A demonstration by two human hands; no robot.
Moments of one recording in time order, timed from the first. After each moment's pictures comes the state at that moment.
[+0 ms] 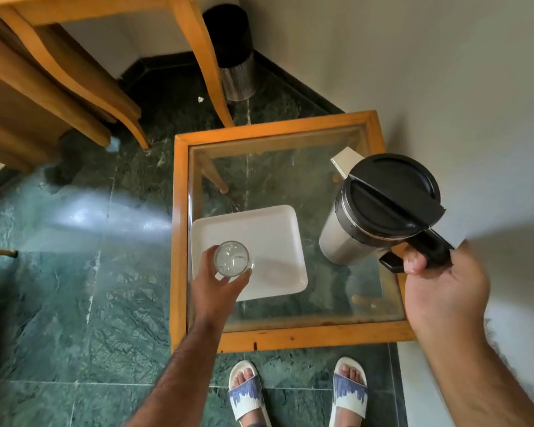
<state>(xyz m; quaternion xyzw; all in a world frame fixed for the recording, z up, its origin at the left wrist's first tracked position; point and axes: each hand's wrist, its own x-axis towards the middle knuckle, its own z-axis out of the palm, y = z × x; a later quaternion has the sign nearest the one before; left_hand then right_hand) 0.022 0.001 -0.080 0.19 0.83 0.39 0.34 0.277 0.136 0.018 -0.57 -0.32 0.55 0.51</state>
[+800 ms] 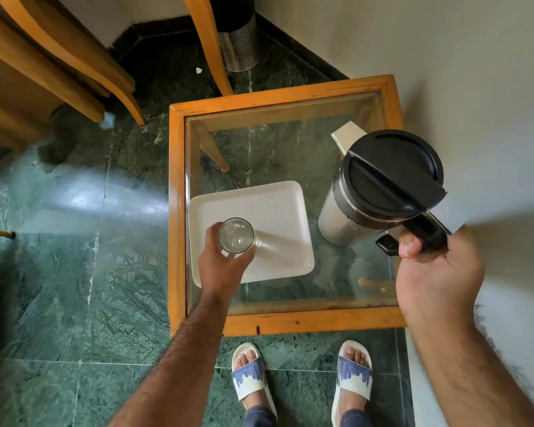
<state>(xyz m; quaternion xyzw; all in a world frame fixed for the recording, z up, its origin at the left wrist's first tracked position) 0.021 0.005 -0.121 0.18 0.84 0.39 0.33 0.260 0.123 -0.029 -0.56 -0.30 0.57 0.53</state>
